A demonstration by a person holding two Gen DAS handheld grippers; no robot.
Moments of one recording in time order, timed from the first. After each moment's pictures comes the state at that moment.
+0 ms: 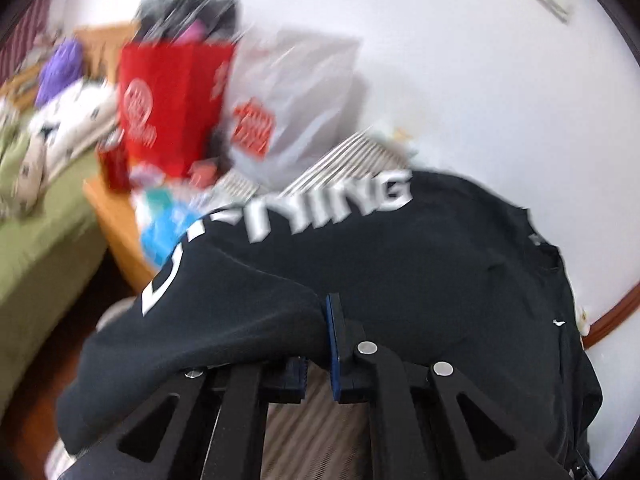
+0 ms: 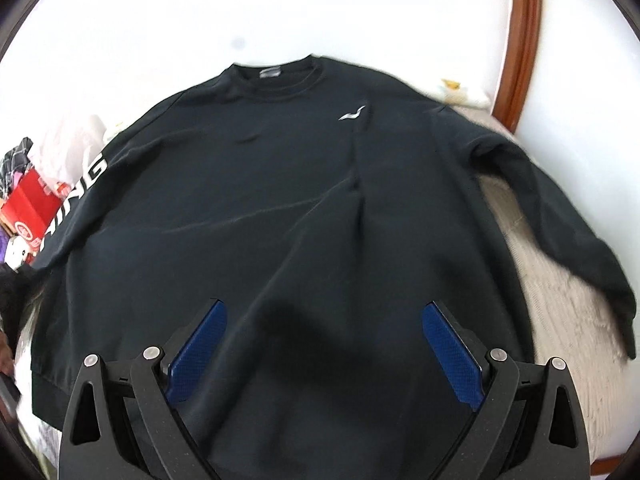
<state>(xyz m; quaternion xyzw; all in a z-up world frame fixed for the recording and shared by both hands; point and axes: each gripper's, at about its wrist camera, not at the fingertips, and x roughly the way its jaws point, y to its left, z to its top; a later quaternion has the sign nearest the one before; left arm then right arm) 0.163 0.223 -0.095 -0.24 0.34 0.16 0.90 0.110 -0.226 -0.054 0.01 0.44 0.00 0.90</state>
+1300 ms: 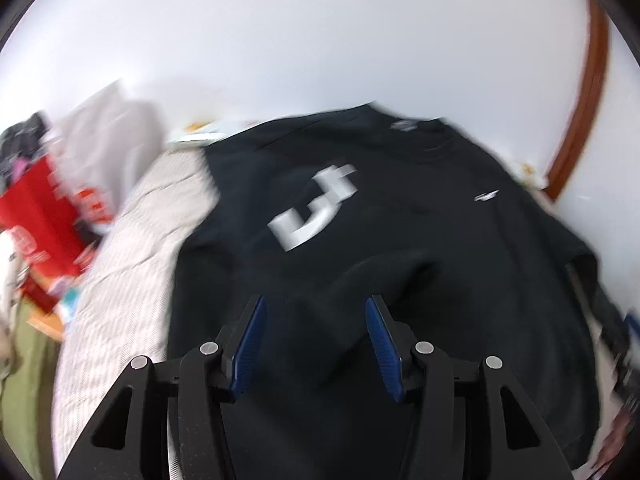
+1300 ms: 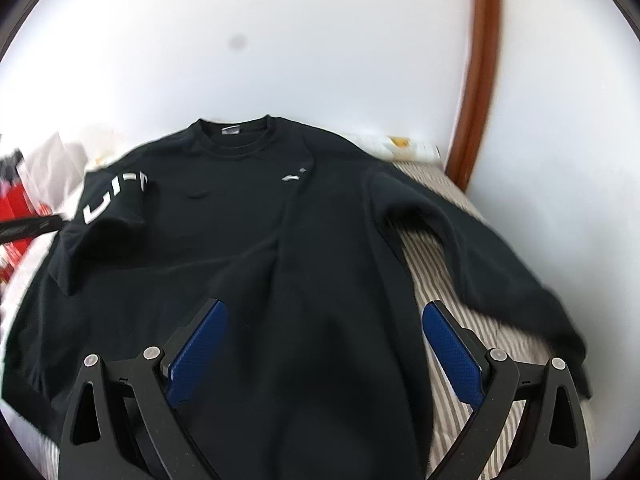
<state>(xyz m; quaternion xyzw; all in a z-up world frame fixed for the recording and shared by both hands) 0.198 0.057 -0.080 -0.03 0.41 0.02 0.91 0.100 -0.239 -0.016 -0.06 0.33 -0.02 0.94</state>
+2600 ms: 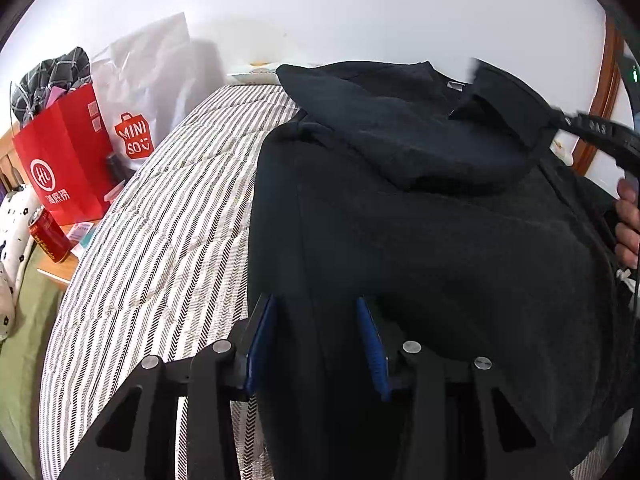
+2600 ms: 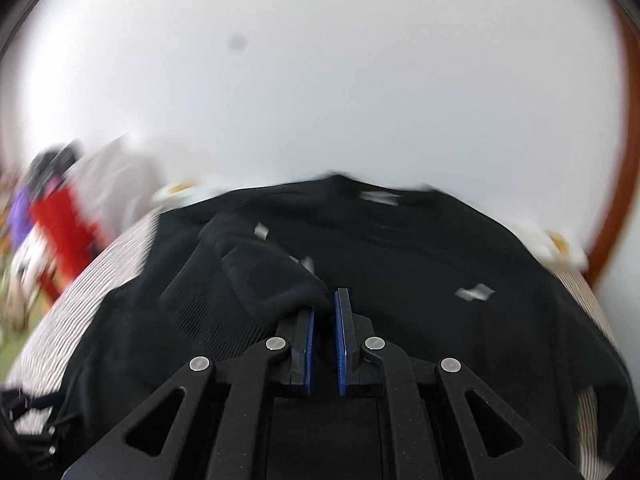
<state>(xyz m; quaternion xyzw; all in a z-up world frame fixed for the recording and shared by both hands) 0.150 0.118 -0.155 -0.05 0.42 0.04 0.91 0.254 -0.143 -0.018 -0.03 0.31 0.09 0.95</state>
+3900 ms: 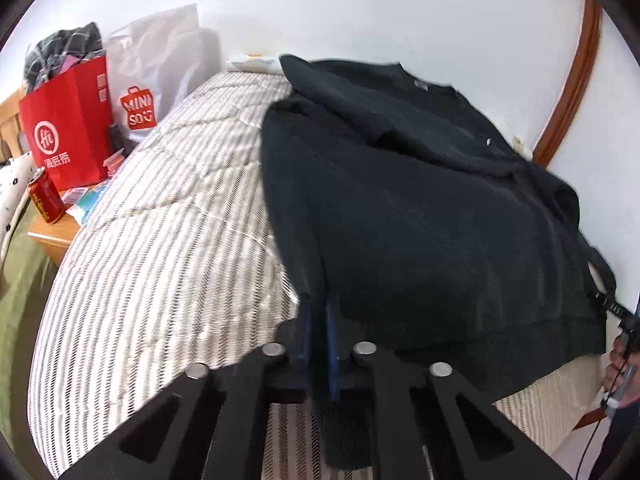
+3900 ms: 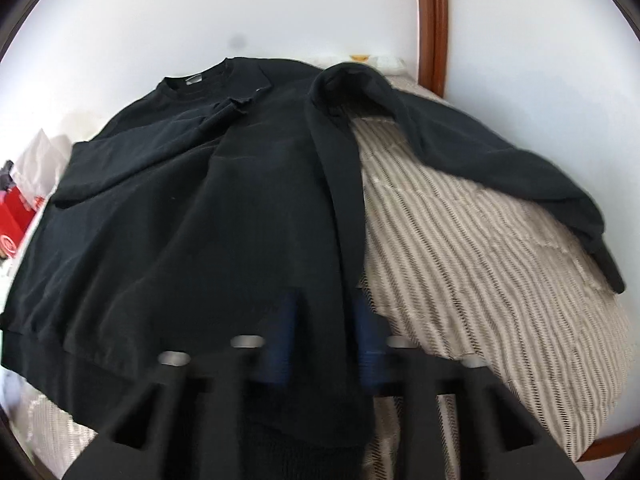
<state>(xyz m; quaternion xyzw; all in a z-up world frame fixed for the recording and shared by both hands) 0.060 0.133 -0.146 -0.09 0.41 -0.01 0.91 0.045 -0.346 -0.098 0.05 0.41 -0.03 0.91</state>
